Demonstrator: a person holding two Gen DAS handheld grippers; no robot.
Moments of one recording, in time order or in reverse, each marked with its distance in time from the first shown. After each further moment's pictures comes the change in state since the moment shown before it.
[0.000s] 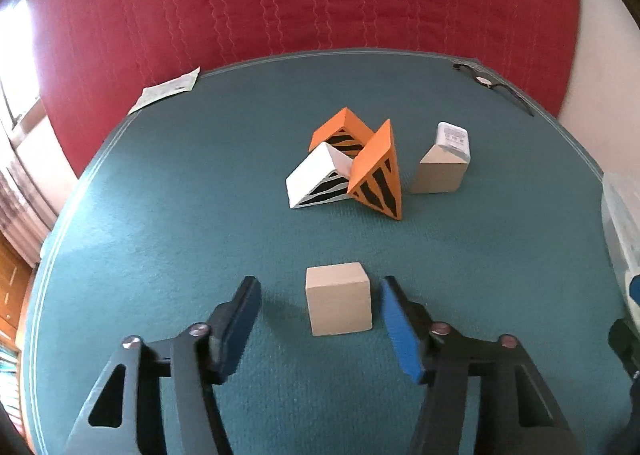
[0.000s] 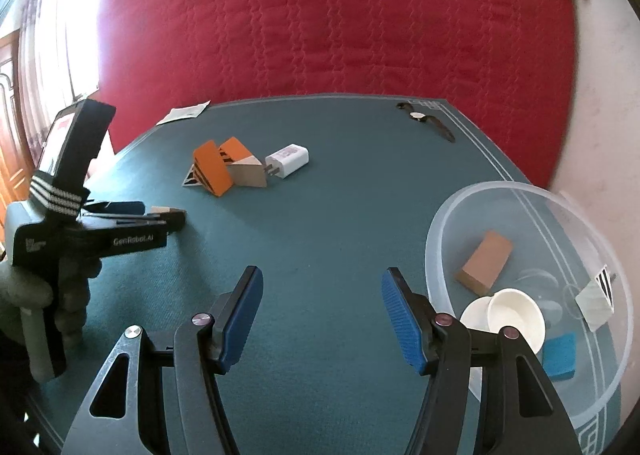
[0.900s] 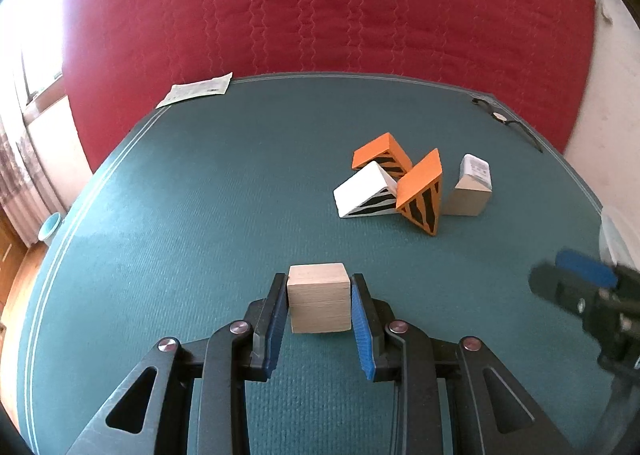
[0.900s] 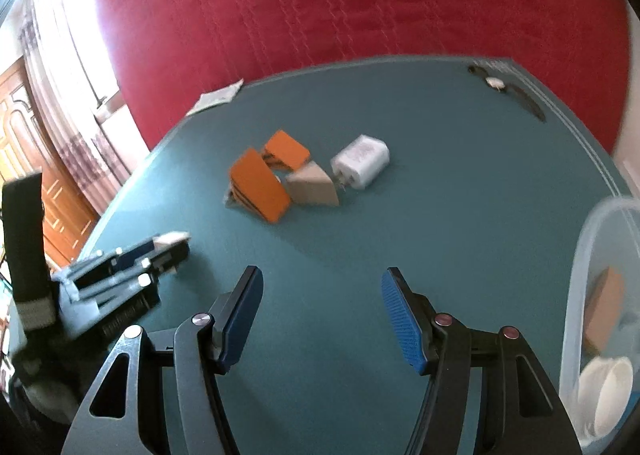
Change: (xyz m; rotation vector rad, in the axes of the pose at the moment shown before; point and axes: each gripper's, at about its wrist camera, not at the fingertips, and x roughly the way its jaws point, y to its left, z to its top) left arm -0.012 0.037 -0.007 -0.074 -0.081 -0.019; right arm 0.072 0.038 0.055 0.074 0.145 0.204
